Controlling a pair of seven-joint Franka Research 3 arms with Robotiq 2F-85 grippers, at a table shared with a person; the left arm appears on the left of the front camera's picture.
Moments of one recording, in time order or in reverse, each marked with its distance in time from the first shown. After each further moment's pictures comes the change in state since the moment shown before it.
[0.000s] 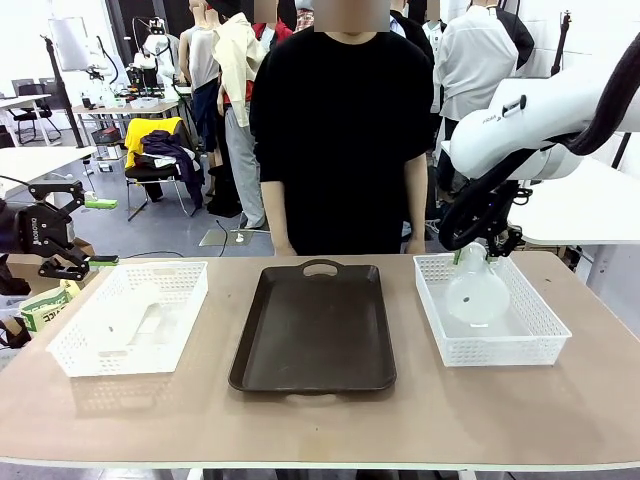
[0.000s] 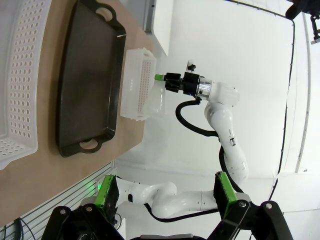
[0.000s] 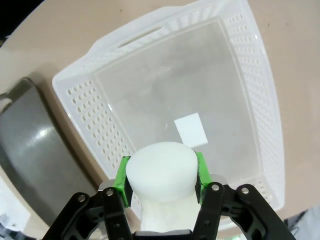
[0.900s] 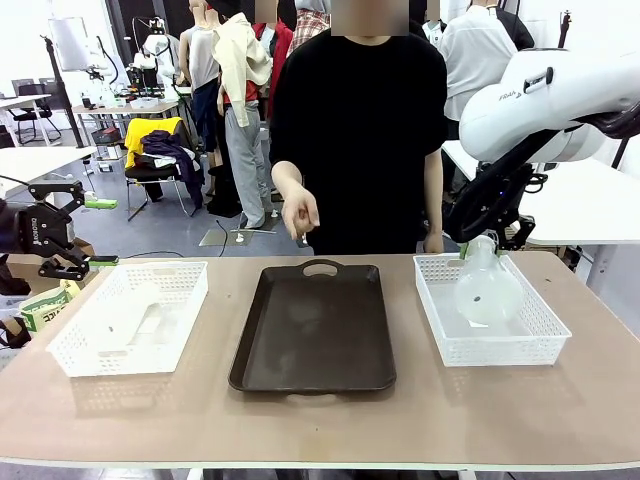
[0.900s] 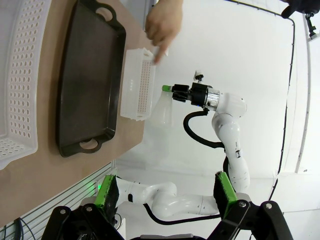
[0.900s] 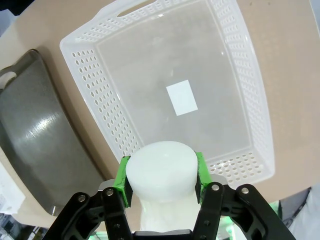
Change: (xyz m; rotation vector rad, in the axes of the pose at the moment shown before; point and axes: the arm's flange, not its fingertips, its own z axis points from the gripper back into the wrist) left arm 0.000 0.000 0.000 0.000 0.000 0.000; right arm -0.033 -0.007 0.036 -0.011 0.004 0.022
